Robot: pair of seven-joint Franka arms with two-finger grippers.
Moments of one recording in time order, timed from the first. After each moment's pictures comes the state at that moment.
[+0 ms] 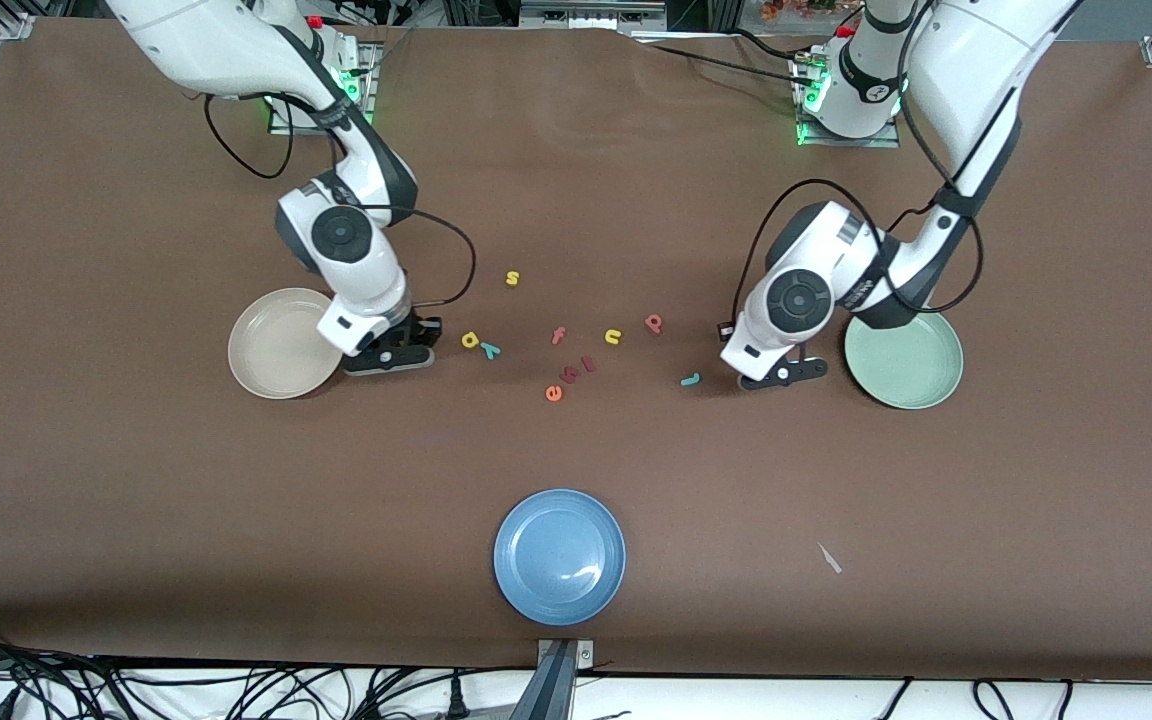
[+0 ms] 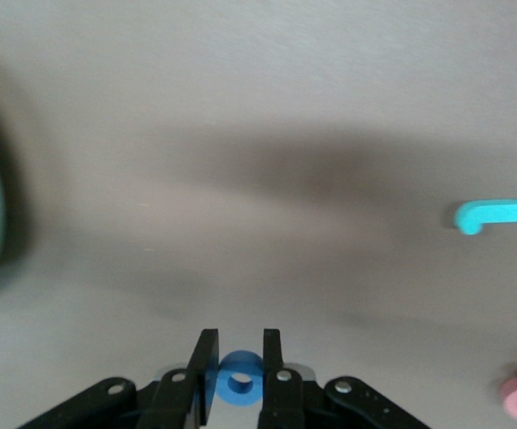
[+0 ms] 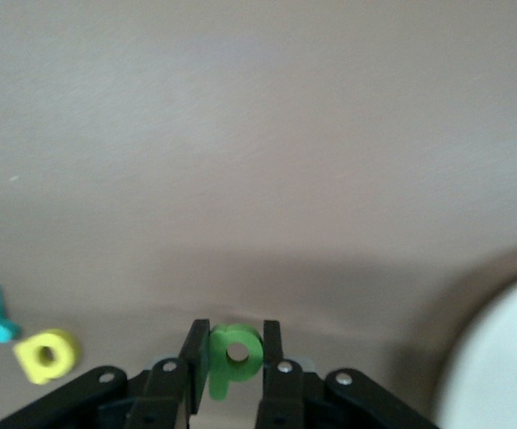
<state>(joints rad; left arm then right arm) 0.02 0.52 -0.46 -1.91 0.22 2.04 -0.74 0.18 0.43 0.24 -2.10 -0.35 2.55 0.48</state>
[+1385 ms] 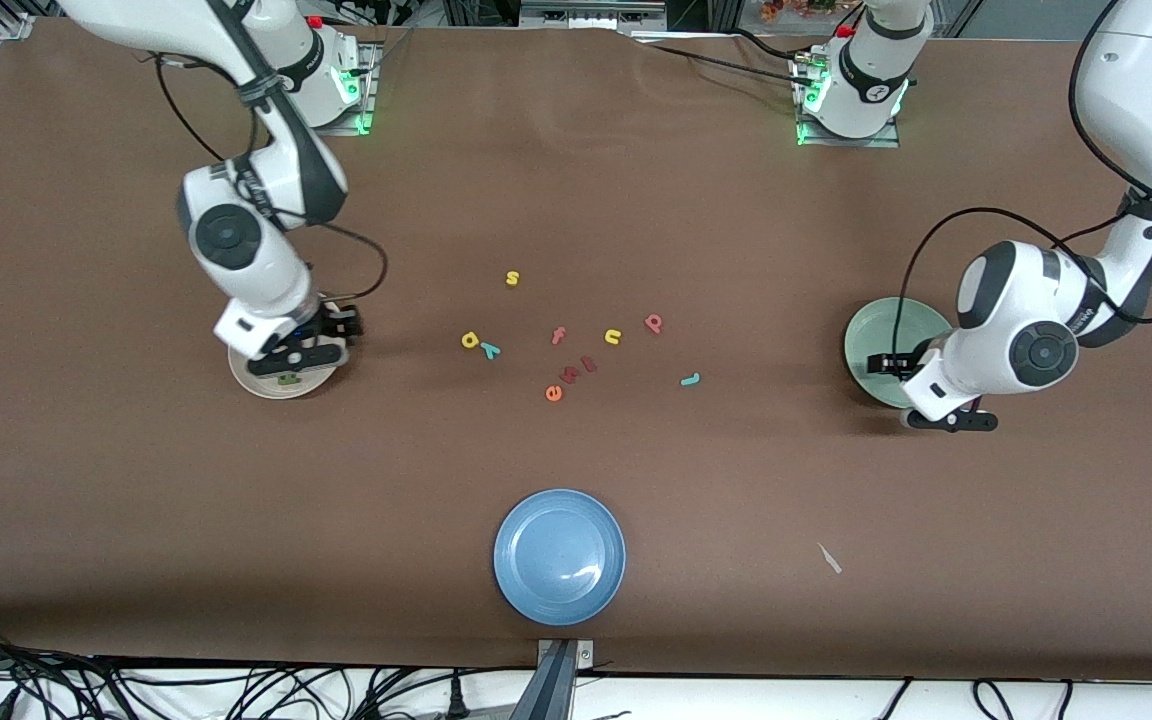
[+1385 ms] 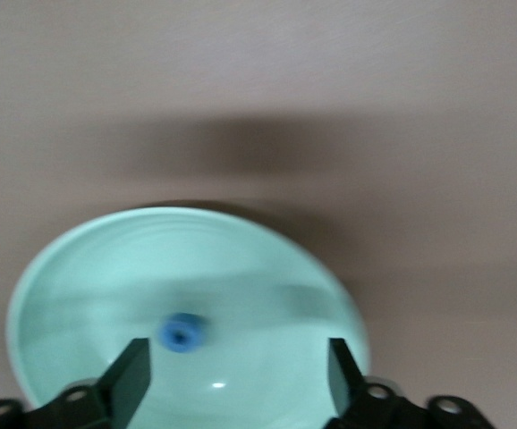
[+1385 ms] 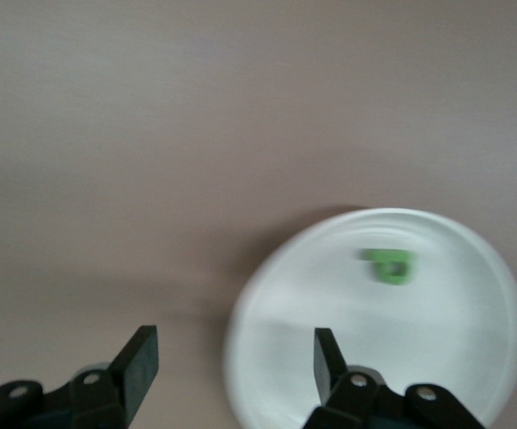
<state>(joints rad) 0.46 0.54 -0.55 -1.91 0.32 2.10 -0.28 0.07 0.30 0.26 -2.16 -0.24 2.43 0.31</state>
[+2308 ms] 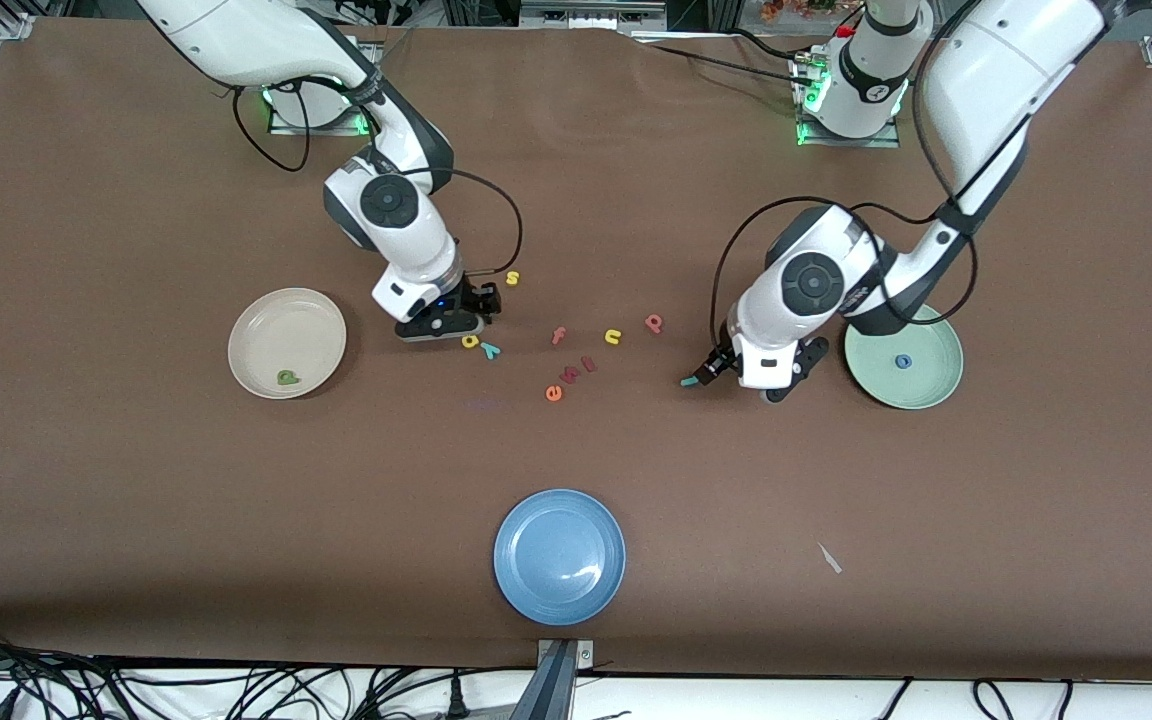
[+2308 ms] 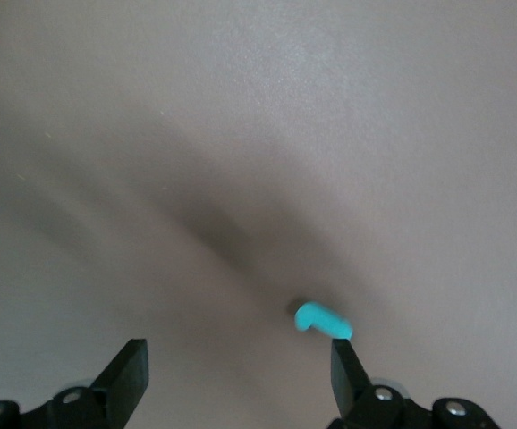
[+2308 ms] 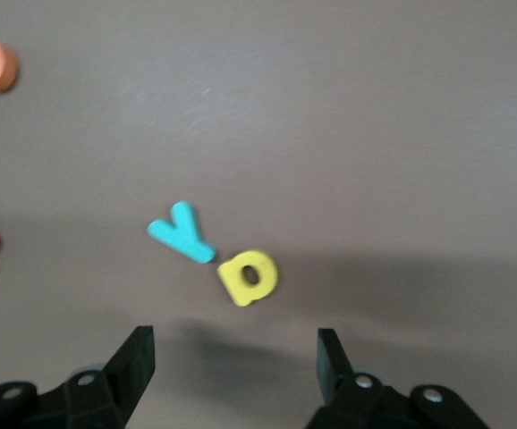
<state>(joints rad) 0.12 0.64 -0.63 -1.91 0.36 2.37 -1.57 0.18 0.49 0.42 -2.16 -0.37 2.68 0.74</state>
